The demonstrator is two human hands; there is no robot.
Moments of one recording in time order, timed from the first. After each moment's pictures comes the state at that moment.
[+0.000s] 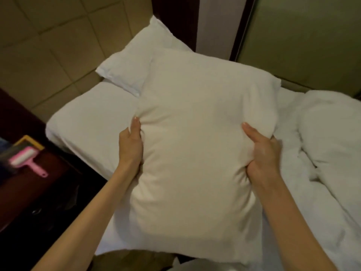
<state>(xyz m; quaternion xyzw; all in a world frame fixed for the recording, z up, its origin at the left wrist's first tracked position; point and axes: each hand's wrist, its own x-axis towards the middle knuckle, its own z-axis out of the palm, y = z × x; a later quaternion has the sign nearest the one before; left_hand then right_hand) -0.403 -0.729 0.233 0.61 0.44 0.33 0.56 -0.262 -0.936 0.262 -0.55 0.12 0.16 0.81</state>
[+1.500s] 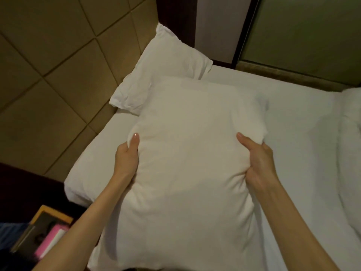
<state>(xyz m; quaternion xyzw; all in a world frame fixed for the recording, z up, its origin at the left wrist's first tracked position) -0.382 -0.282 0.182 0.69 0.41 0.20 0.56 -0.259 -0.538 0.232 -0.56 0.20 0.16 0.79</state>
